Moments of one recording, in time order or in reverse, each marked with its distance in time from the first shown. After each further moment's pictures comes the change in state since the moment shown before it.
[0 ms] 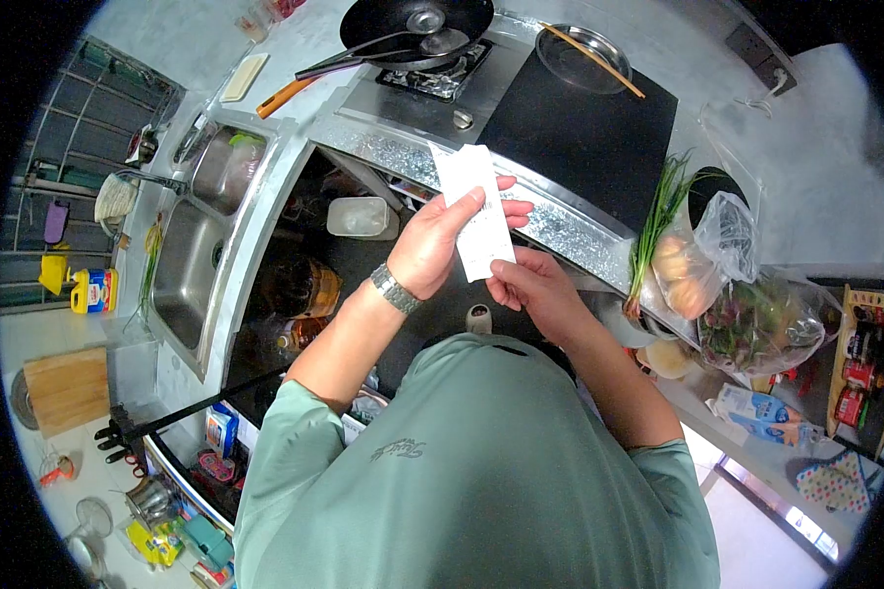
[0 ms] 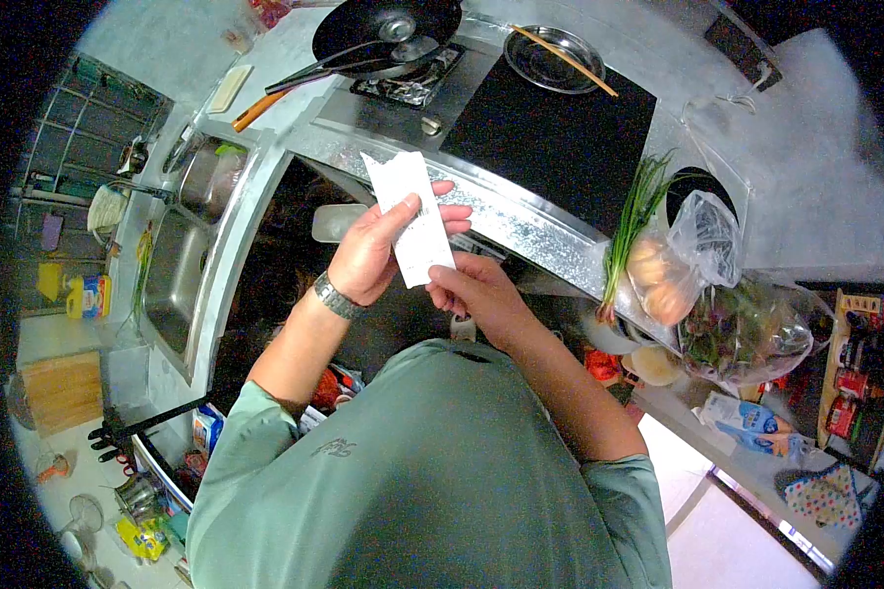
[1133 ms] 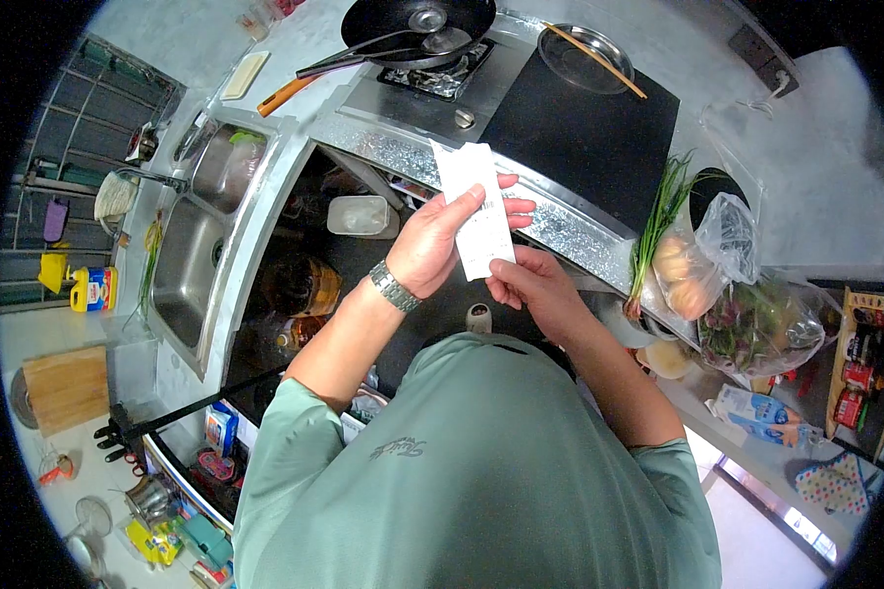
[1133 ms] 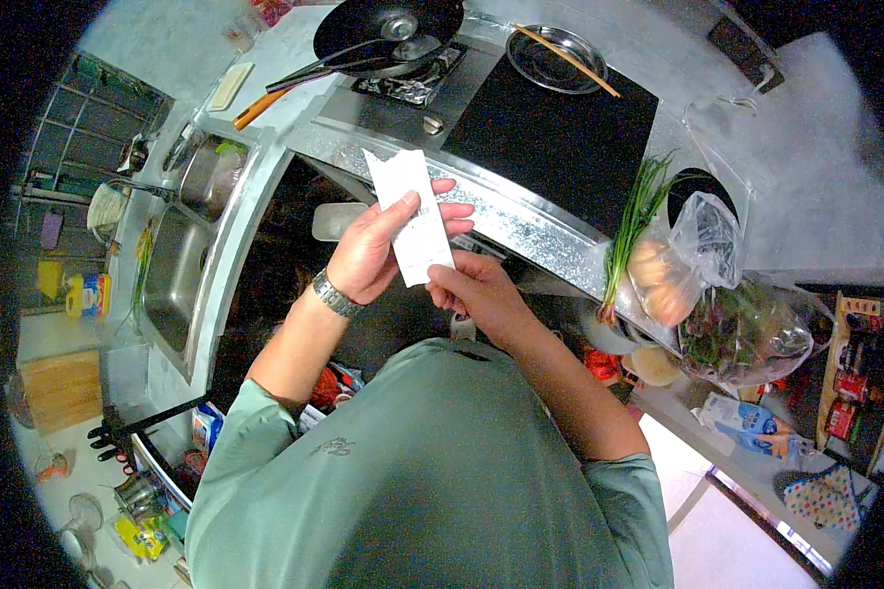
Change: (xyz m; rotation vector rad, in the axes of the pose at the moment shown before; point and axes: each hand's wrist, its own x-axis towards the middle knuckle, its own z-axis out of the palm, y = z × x) left_hand 0.000 0.003 -0.002 -0.045 -0.039 -0.024; right_hand 0.001 -0.006 0.004 -0.045 0.020 -0.007
